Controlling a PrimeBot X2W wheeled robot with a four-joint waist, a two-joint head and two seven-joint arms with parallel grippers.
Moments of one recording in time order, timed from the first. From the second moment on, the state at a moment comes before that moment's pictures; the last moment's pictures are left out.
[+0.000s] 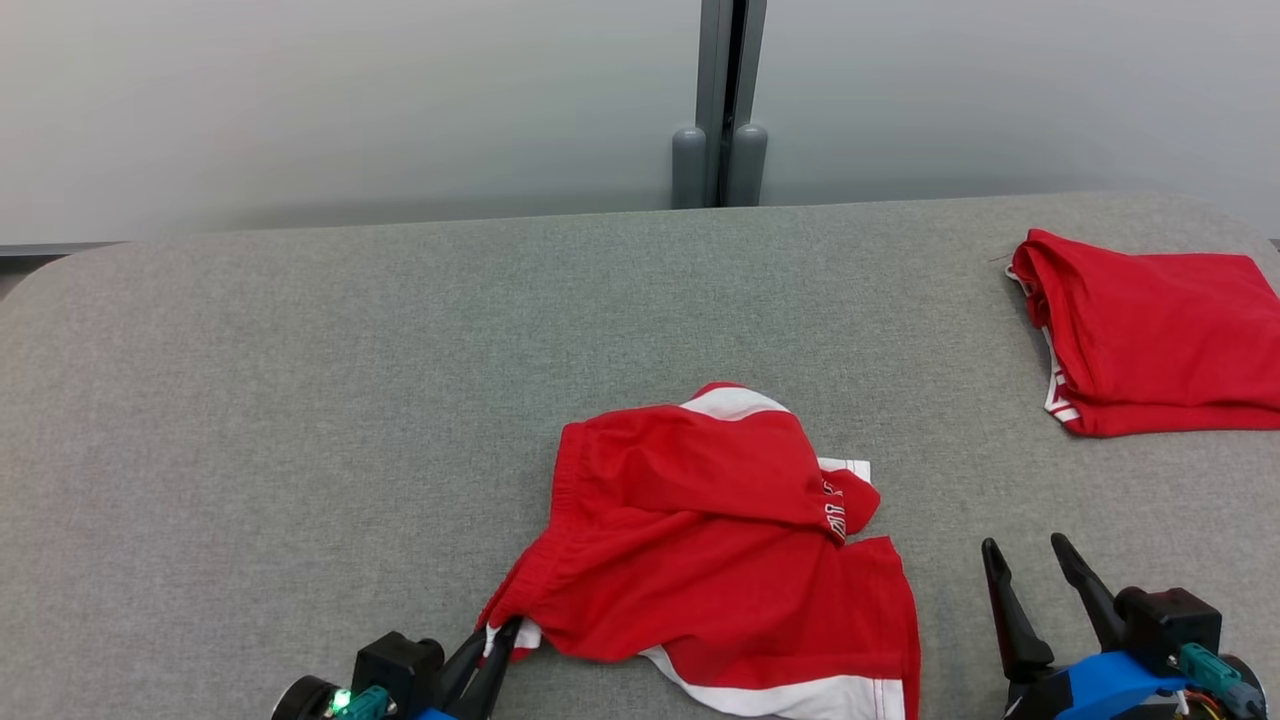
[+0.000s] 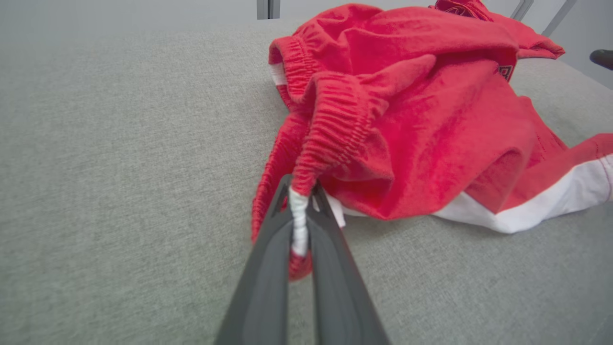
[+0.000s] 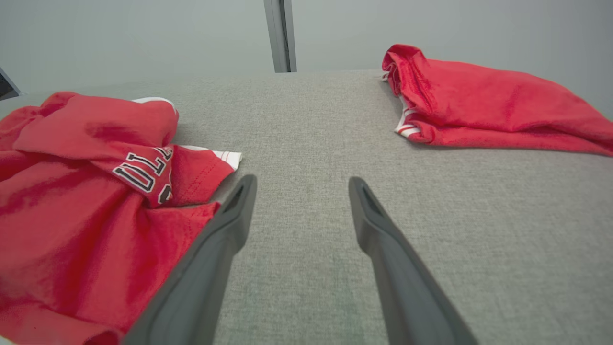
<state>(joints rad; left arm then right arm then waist) -0.14 0.35 -0.72 0.42 -0.55 -0.04 -0.21 -0.06 -0.13 0.01 0.41 0.19 0.13 -0.23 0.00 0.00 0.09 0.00</state>
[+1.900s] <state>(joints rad) 0.11 0.18 -0.18 0.13 -0.21 -0.08 -0.26 0.17 -0.07 0.01 0.12 0.19 0.13 -0.25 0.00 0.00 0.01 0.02</state>
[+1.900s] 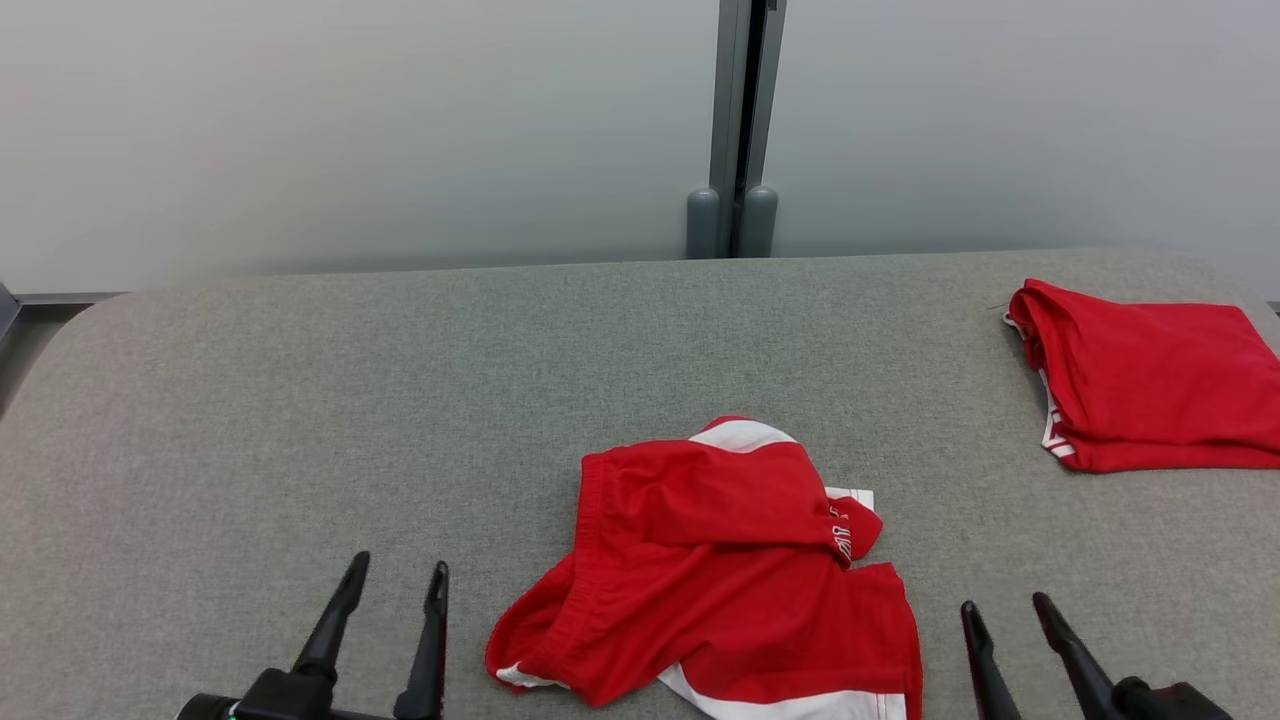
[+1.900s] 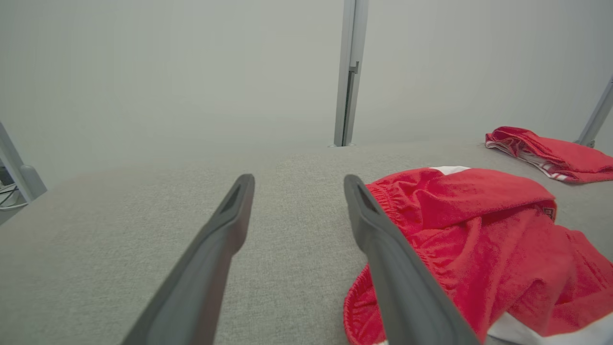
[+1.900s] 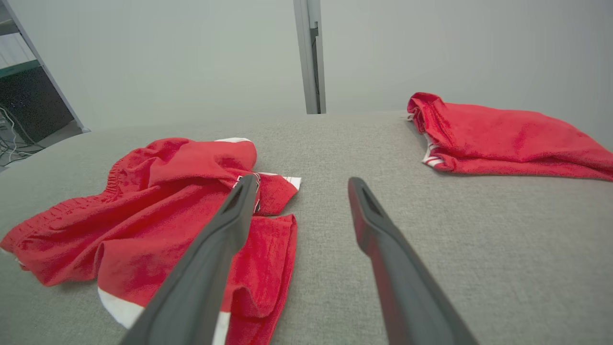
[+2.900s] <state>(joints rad) -0.20 0.40 -0.84 0.54 -0.44 -0.13 -0.23 0.01 -0.23 0.47 0.41 0.32 0.13 -0.20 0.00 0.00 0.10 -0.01</state>
